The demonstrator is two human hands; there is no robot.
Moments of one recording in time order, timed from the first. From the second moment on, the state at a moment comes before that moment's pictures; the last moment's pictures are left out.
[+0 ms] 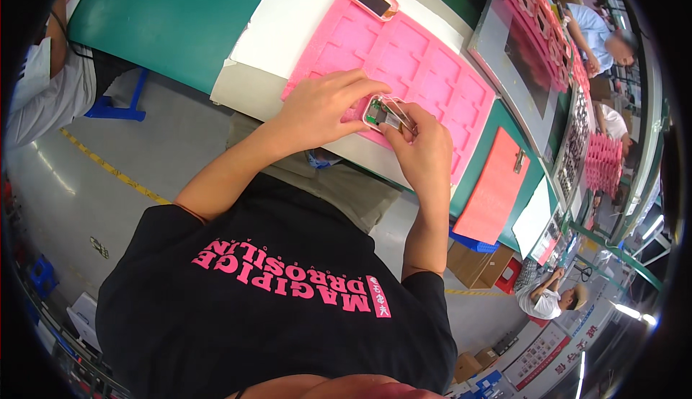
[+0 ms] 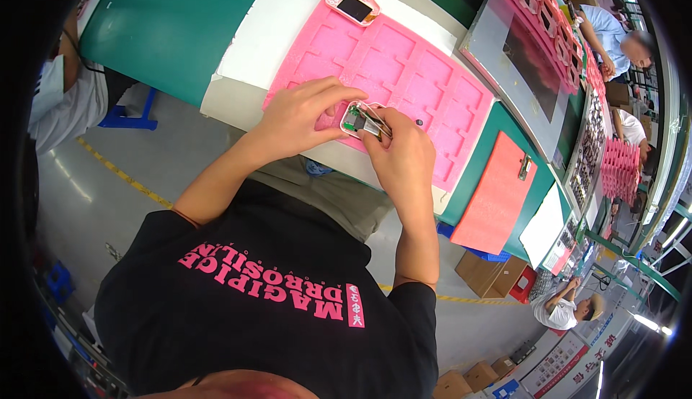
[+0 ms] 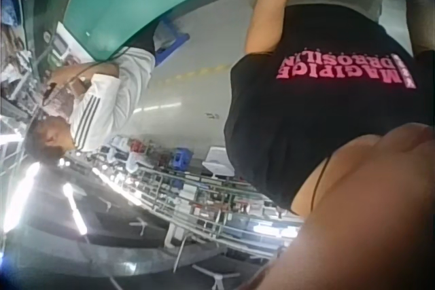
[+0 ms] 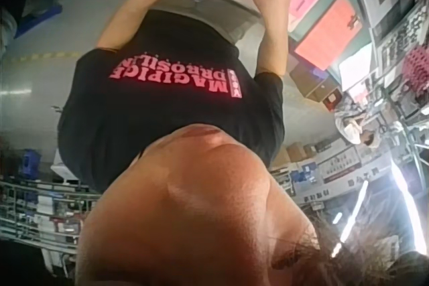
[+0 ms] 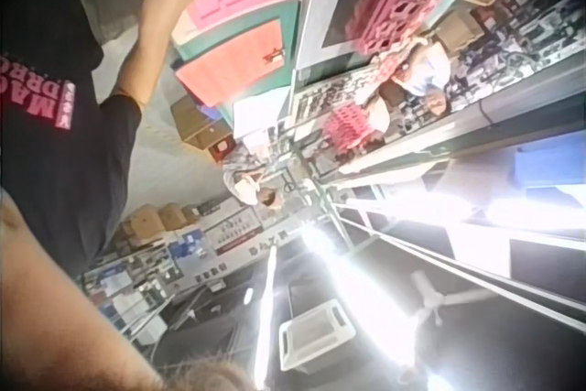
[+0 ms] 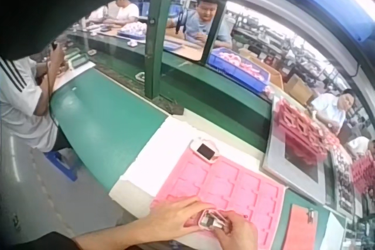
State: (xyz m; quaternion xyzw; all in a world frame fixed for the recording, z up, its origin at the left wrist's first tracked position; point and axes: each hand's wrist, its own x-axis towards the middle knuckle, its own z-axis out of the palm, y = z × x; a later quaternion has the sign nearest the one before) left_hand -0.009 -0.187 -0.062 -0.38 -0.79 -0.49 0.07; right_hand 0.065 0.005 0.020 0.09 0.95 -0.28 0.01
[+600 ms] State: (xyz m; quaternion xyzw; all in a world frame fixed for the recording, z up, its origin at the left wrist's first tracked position) left_hand -0.103 -0.159 0.025 -0.30 -0.75 -0.58 -0.06; right_hand 0.134 0.189 0.017 0.30 0.80 -0.43 -0.30
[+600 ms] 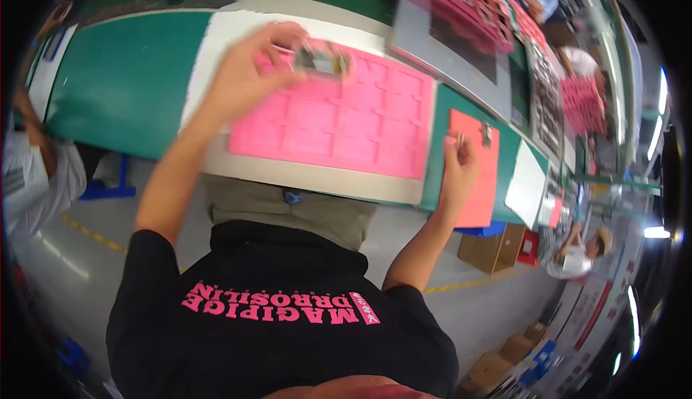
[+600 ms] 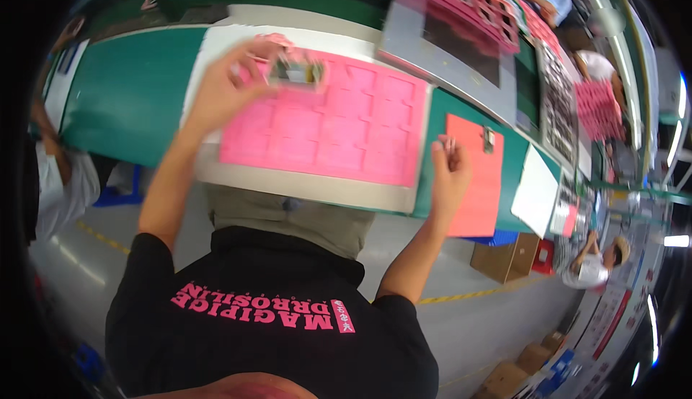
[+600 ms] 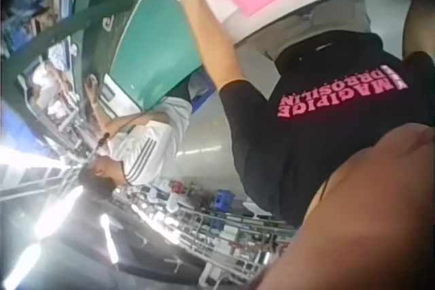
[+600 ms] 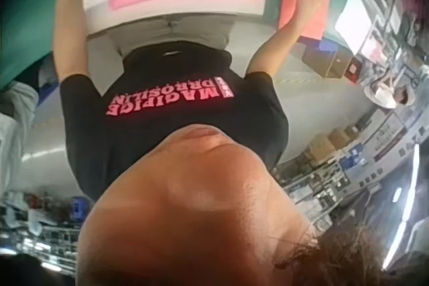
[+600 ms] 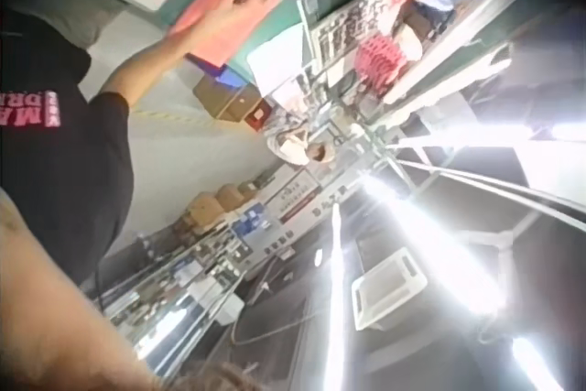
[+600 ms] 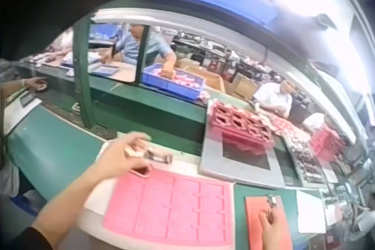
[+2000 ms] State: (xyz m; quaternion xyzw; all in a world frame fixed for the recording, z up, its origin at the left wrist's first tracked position) left_hand 0.084 -0.130 -0.003 -0.26 -0.53 -0.74 -0.32; right_hand 0.178 0.015 -0.004 0.11 0.70 -0.61 -0.35
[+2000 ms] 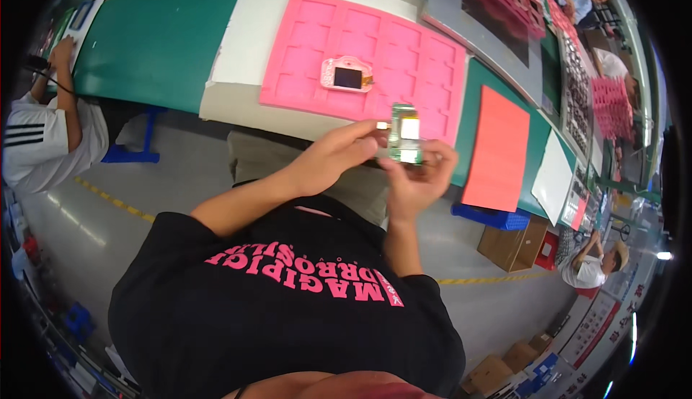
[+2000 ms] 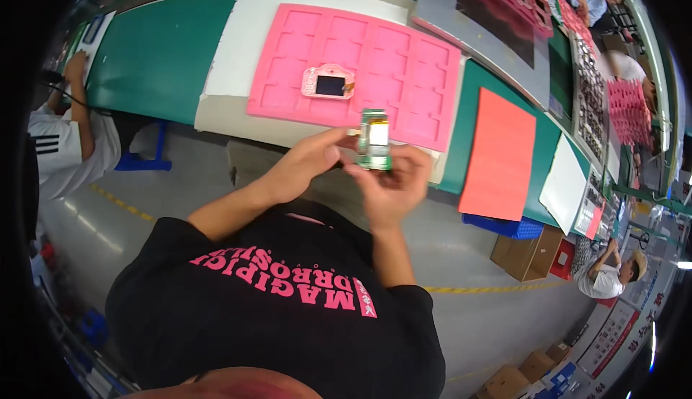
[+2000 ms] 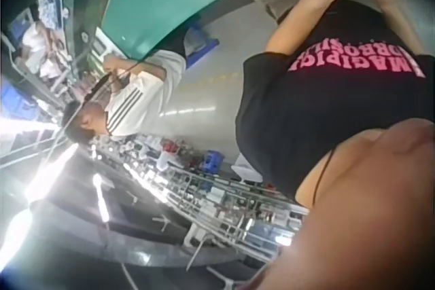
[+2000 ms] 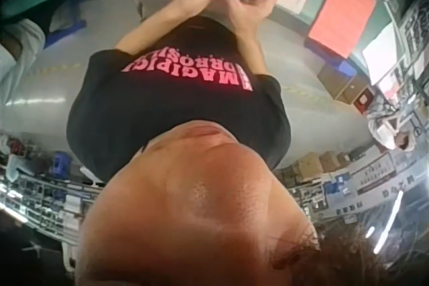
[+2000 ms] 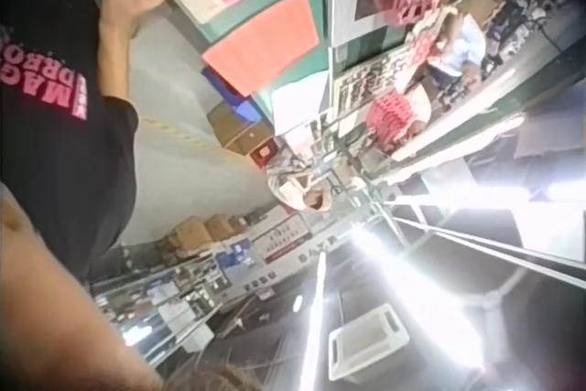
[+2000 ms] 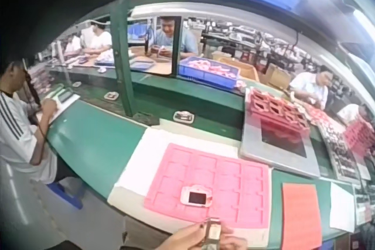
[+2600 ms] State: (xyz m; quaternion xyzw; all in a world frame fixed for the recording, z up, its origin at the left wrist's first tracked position) left_hand -0.031 -0.135 0.025 -0.16 -0.63 -0.69 -0.32; right_hand 0.162 0.025 -0.033 0.18 0.59 -0.78 -0.12
